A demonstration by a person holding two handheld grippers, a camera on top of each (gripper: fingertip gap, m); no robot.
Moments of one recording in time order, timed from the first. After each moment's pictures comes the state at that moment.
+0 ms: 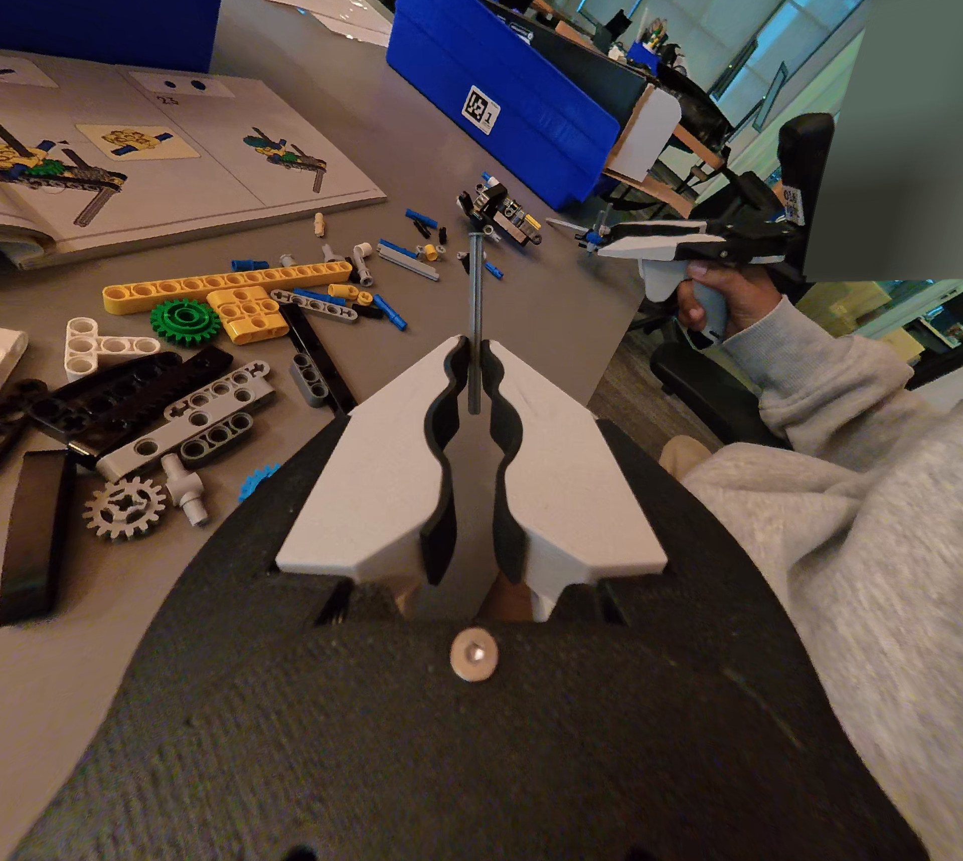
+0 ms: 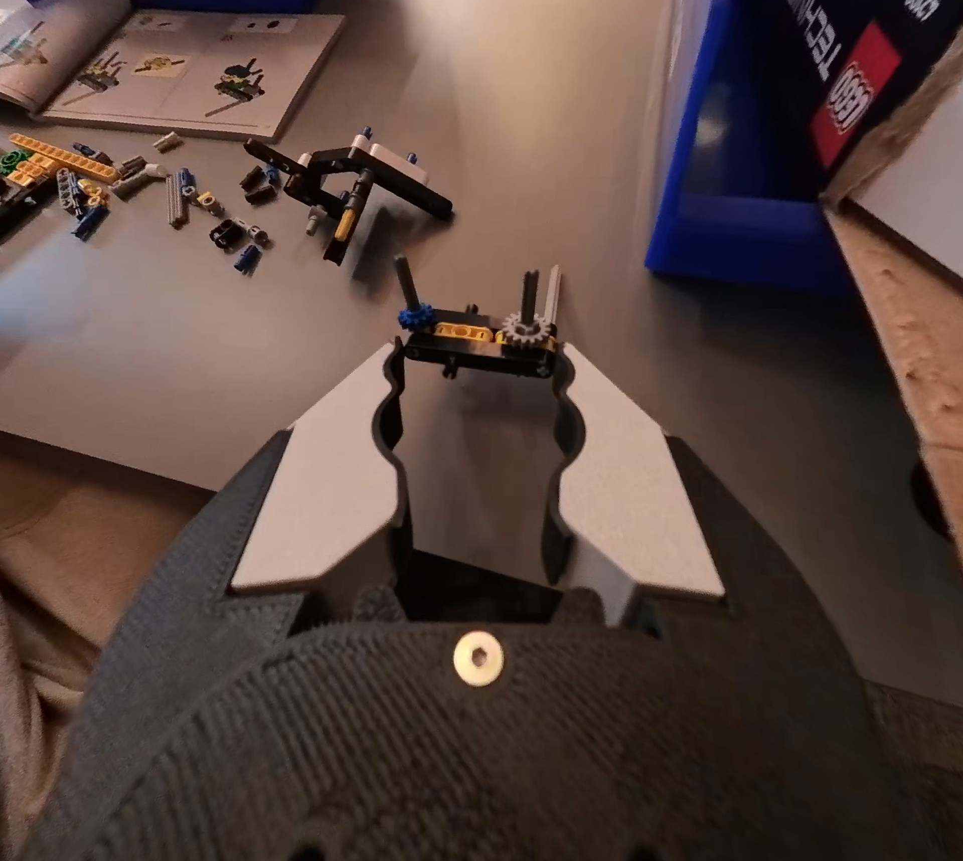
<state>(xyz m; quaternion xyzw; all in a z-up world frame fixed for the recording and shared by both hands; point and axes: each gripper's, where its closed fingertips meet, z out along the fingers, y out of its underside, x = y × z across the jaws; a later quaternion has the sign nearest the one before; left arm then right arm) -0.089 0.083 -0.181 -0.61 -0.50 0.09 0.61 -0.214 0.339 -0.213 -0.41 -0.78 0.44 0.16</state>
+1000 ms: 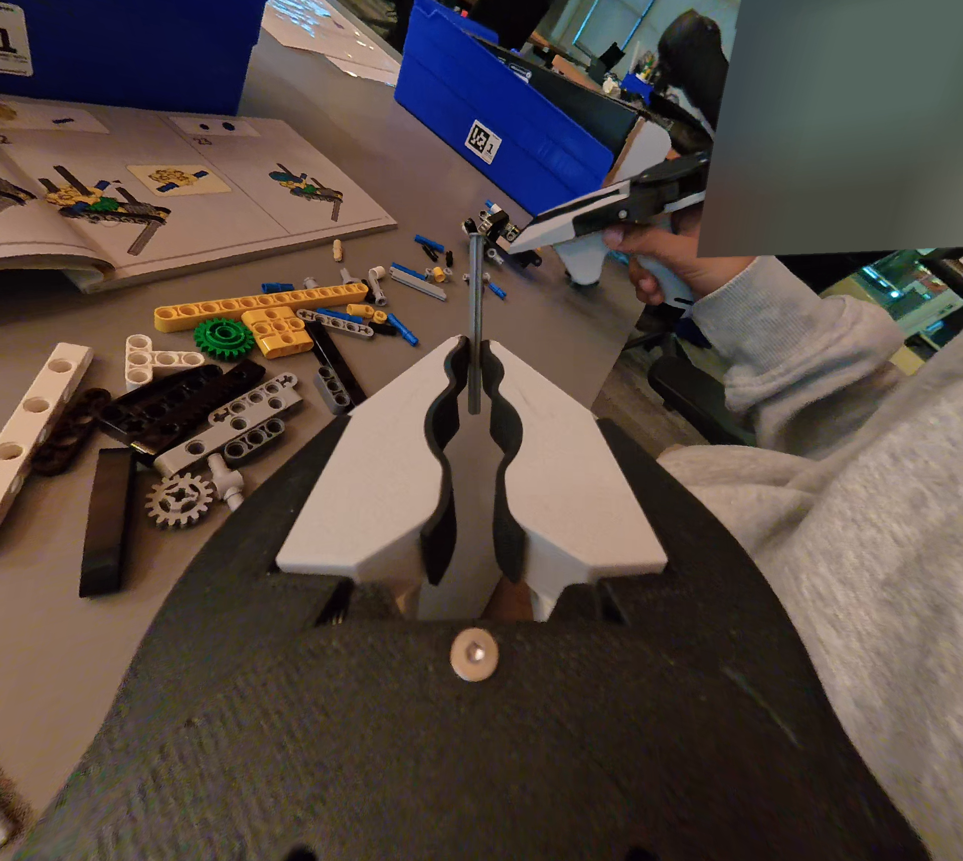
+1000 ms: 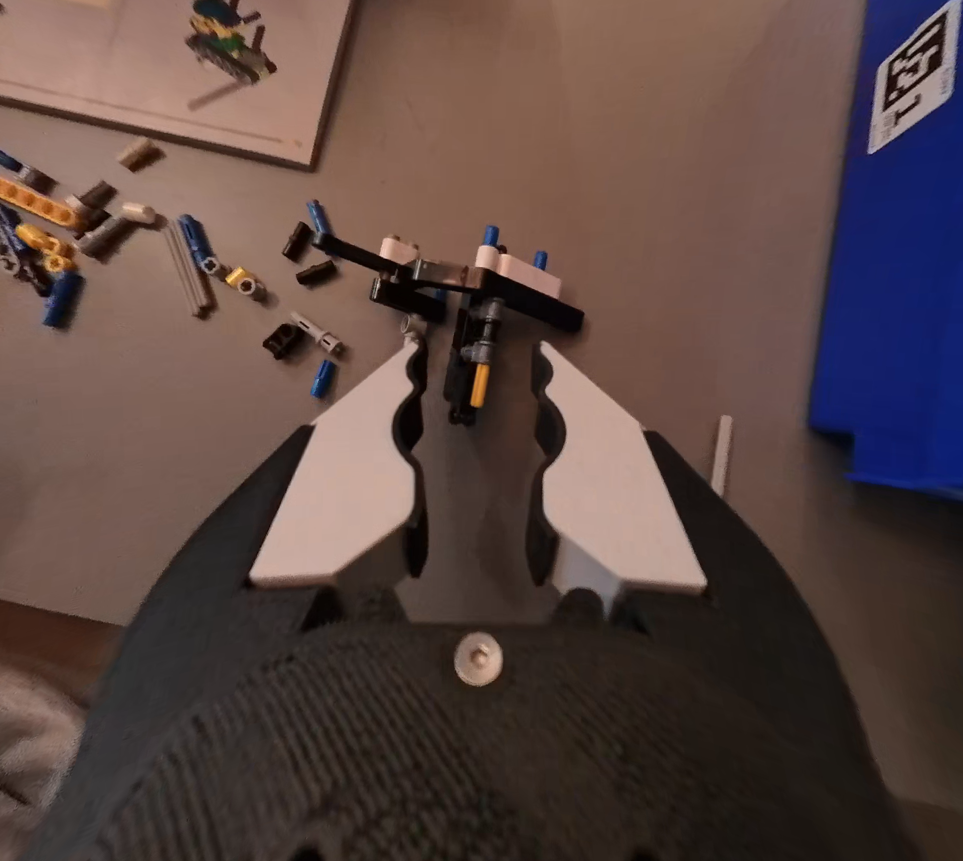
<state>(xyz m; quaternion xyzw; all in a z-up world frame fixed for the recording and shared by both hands) -0.087 0.069 -0.169 -0.59 -0.49 0.11 0.63 -0.239 0.243 -0.221 -0.43 -0.85 0.28 0.15</state>
